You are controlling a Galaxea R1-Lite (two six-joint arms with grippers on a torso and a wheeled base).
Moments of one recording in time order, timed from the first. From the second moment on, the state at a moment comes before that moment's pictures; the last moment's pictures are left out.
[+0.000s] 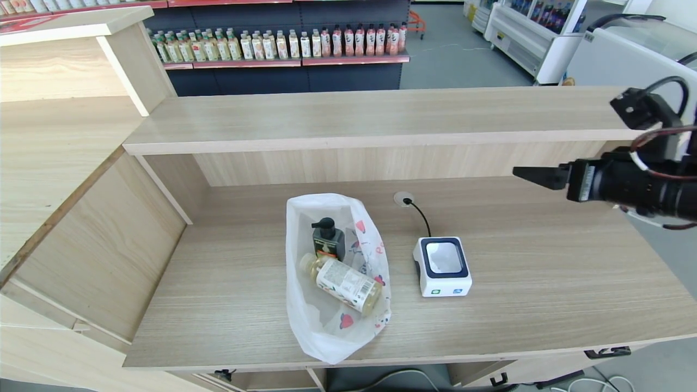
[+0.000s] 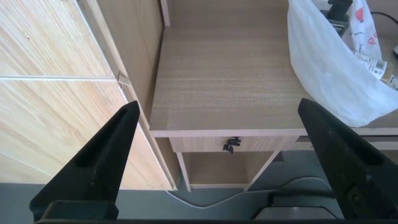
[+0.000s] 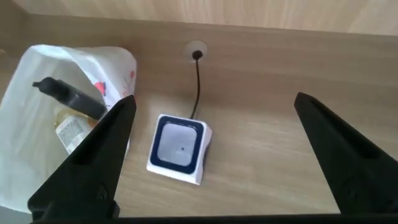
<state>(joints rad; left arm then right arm) 0.00 0.00 0.00 0.00 0.02 0.01 0.08 1.47 -0.94 -0.34 0.25 -0.03</state>
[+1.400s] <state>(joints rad) 0.00 0.00 0.00 0.00 0.02 0.01 -0.01 0.02 0.00 -0.08 0.06 -0.11</state>
